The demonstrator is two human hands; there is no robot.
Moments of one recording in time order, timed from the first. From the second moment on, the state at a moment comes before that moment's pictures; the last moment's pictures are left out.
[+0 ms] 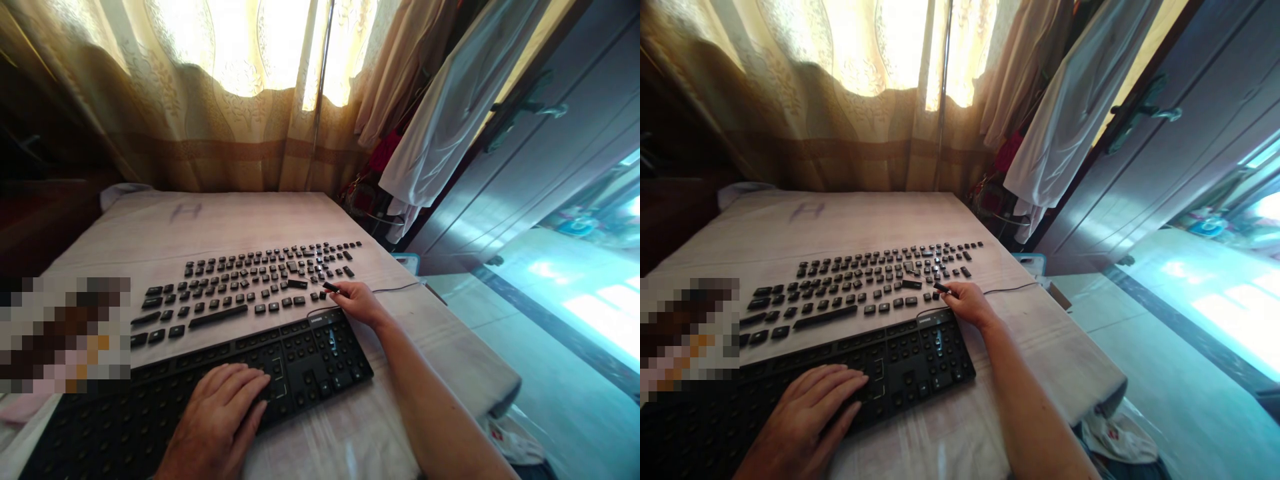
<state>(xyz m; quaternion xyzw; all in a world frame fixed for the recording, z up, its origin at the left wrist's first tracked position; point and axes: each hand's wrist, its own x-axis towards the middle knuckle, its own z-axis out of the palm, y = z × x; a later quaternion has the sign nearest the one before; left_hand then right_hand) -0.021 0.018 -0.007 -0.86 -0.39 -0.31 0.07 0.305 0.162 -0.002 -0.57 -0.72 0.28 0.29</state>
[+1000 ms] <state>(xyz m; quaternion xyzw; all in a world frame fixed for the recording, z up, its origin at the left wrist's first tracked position) -0.023 0.021 -0.006 -0.87 -0.38 -0.30 0.07 0.295 0.168 0.006 -0.62 -0.73 0.21 0.20</state>
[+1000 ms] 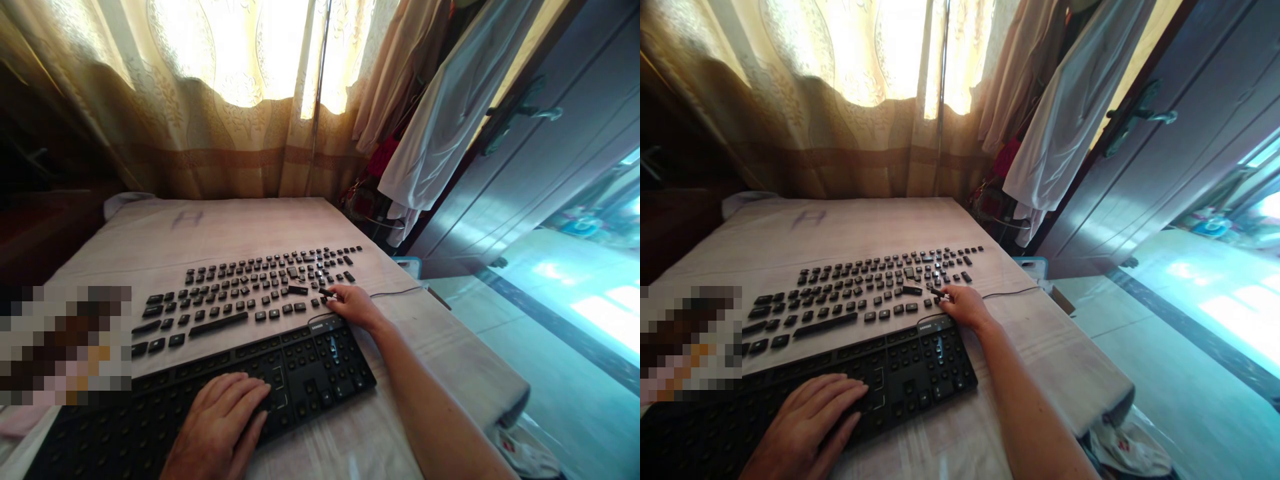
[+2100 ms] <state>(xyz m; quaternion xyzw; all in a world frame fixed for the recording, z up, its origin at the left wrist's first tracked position) -0.020 0.018 -0.010 -0.86 -0.40 -0.30 0.04 0.301 0.166 -0.005 -0.56 -0.58 0.29 0.52</state>
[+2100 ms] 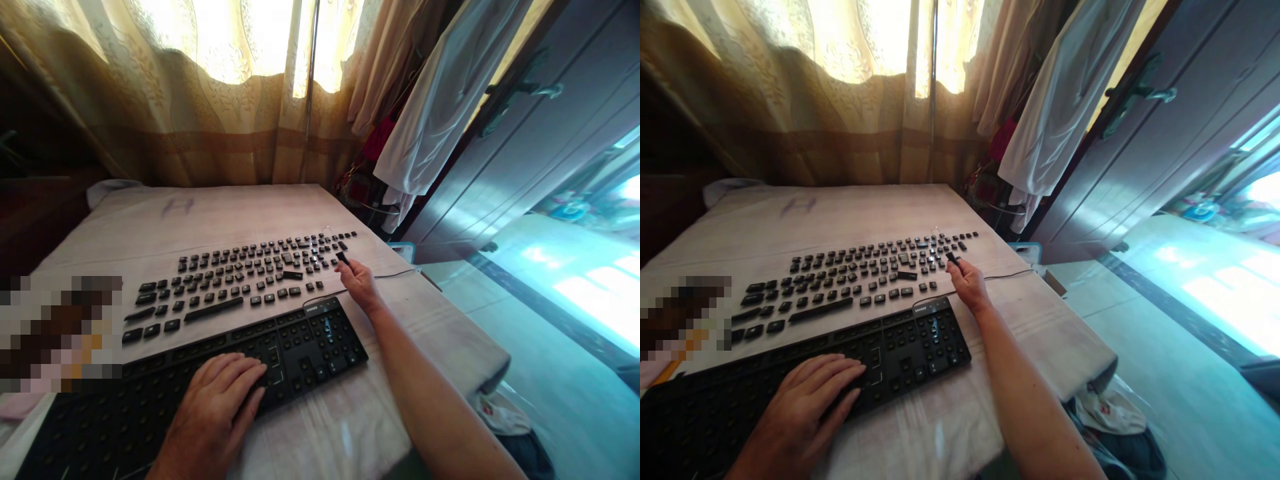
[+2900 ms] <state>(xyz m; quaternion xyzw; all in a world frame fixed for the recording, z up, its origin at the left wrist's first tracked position) -0.029 0.015 -0.011 -0.89 -0.38 -0.25 0.03 0.279 0.049 0.018 -0.42 -0.53 0.57 0.46</state>
